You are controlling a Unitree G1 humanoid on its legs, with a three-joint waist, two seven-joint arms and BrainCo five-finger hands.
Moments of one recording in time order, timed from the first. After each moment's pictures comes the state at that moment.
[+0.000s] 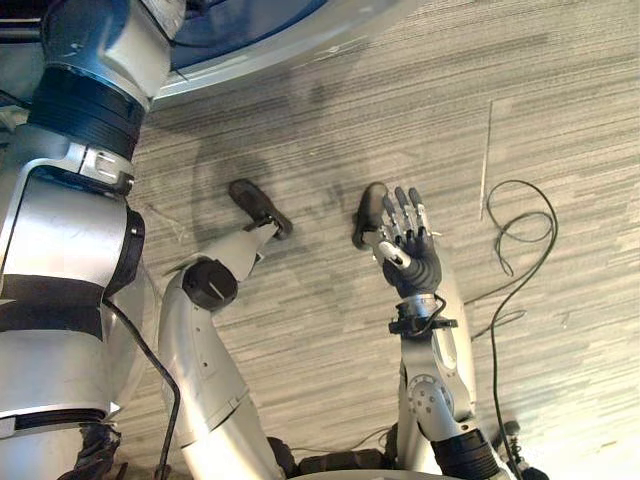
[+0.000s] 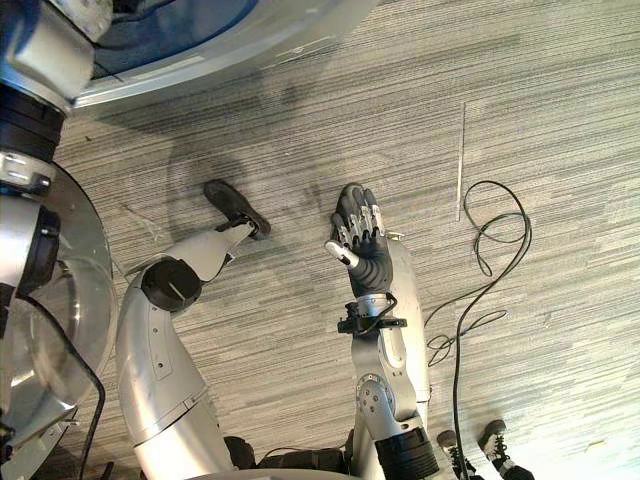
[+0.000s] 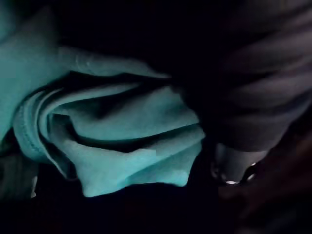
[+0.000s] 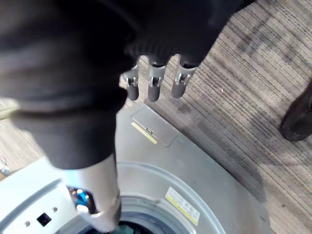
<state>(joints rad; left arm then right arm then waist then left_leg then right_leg) -1.63 0.65 -0.35 0.80 0.40 0.05 0.08 -0.04 0.05 0.24 -0.10 0.60 -0.26 0.04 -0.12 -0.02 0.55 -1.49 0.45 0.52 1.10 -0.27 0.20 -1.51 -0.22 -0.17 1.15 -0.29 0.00</state>
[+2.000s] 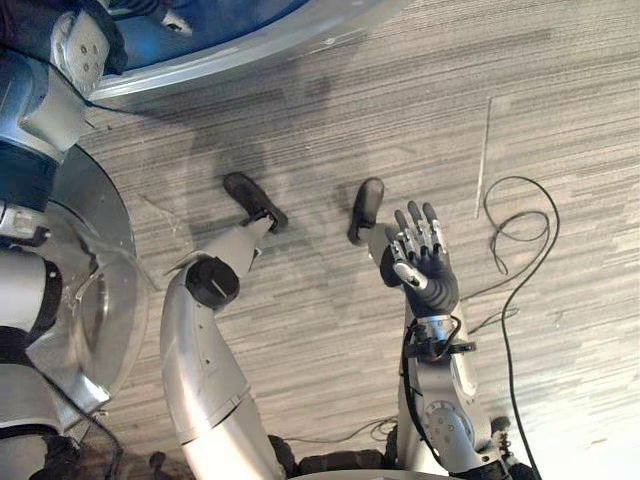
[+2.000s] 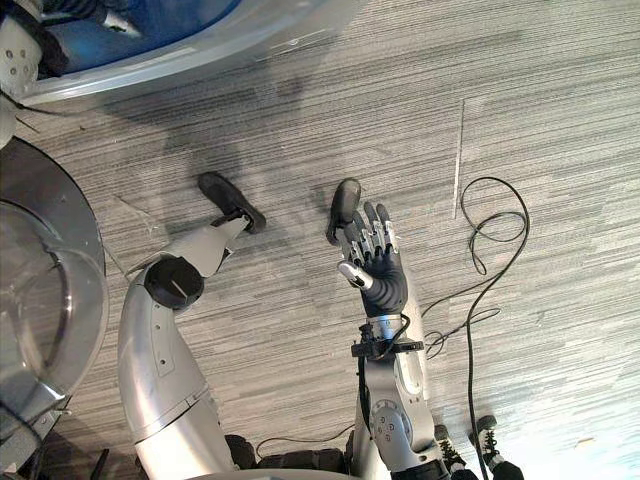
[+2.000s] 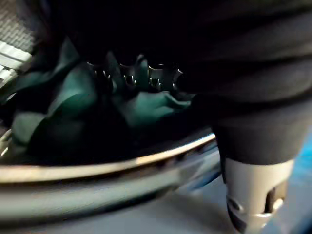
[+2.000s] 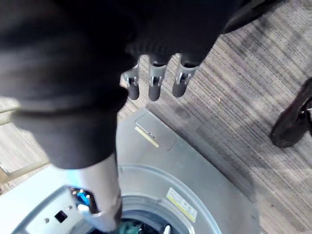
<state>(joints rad) -1.46 0.98 -0.57 0.67 0.47 -0.01 -0.09 0.10 -0.01 0.25 -0.22 0.63 -0.26 0.07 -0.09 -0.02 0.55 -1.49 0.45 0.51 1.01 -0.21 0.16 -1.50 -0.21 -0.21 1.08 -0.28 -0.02</state>
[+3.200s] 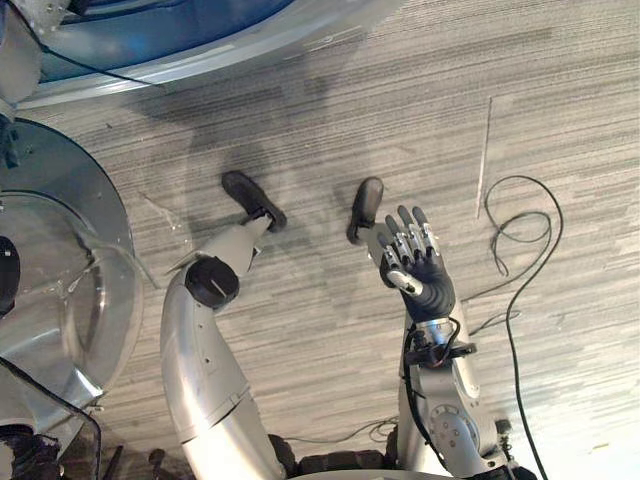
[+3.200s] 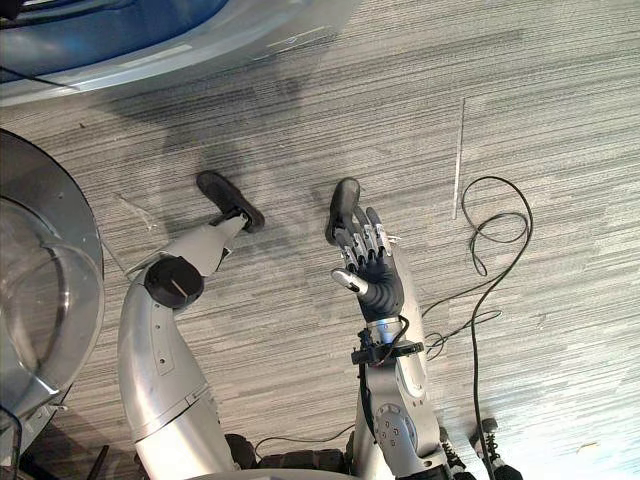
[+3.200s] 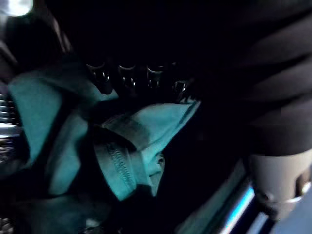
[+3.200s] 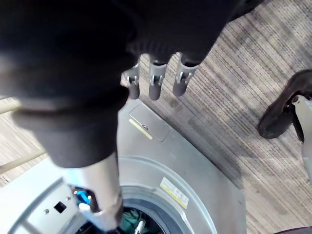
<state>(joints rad) -1.60 1.09 -0.69 0.62 0.75 -0.11 -0.01 0.12 -0.03 0.25 -0.25 0.63 -0.25 0.11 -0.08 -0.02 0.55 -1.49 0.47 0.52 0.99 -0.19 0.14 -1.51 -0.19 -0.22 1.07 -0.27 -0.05</state>
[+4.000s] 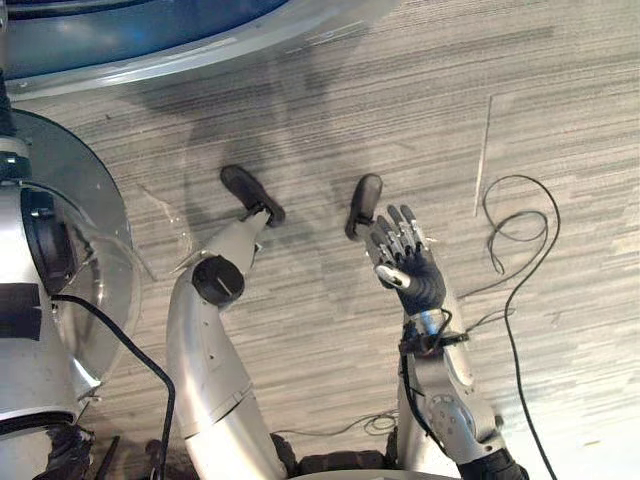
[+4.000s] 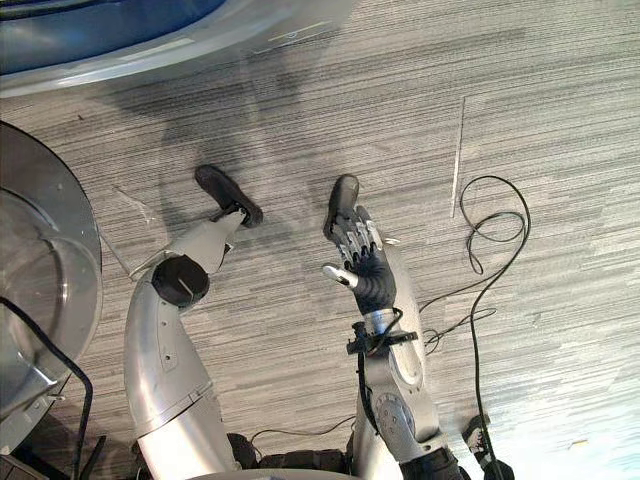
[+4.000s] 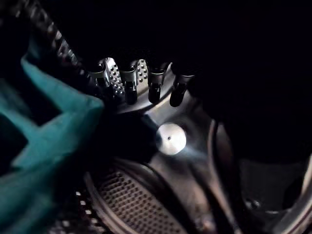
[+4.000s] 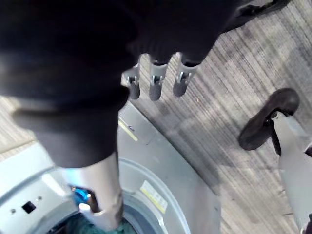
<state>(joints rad) -1.64 0.86 -0.16 0.70 -1.02 -0.10 0.23 0.00 -0.10 0.30 -0.17 0.58 -0.23 0.00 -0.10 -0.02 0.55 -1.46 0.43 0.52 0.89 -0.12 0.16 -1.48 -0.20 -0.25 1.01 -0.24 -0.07</state>
